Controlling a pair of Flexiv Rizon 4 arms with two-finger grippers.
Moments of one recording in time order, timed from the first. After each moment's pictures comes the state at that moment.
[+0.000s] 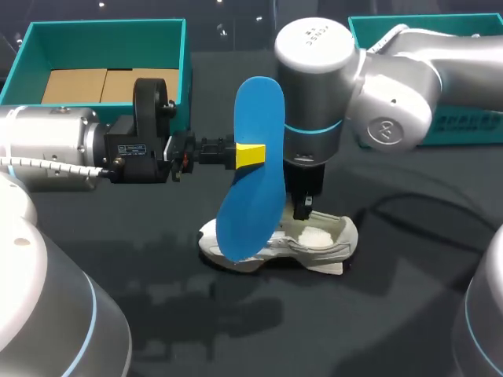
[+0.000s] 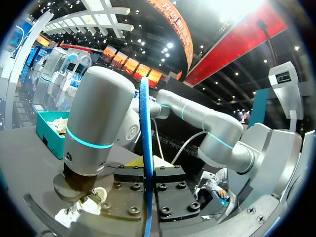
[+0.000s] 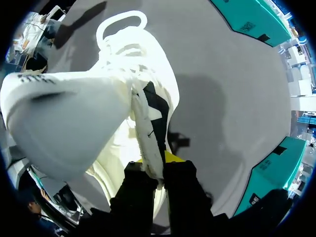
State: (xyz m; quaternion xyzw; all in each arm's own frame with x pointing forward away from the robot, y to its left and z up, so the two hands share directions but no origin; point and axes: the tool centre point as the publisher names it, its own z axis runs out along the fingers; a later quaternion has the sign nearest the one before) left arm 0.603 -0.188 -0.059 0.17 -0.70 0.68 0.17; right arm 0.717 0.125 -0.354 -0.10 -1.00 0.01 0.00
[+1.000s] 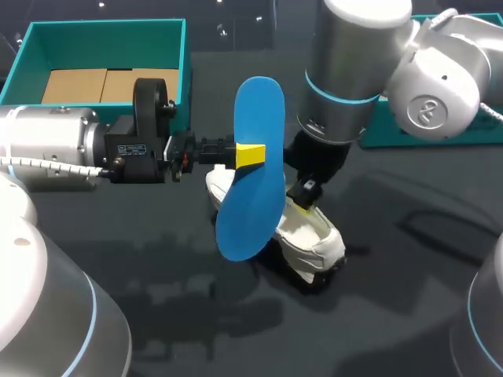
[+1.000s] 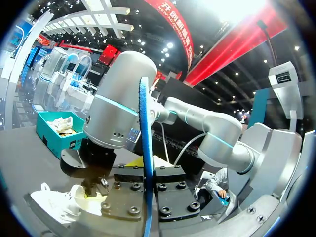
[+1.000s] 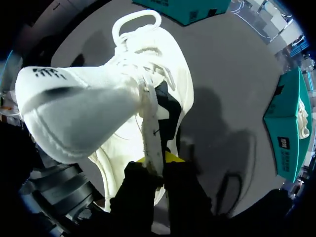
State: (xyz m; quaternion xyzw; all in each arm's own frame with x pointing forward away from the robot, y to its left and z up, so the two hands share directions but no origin) left arm 0.603 -0.188 -0.059 0.17 -0.70 0.68 0.17; right arm 0.685 0.131 -0.292 -0.35 -0.93 -0.05 0.05
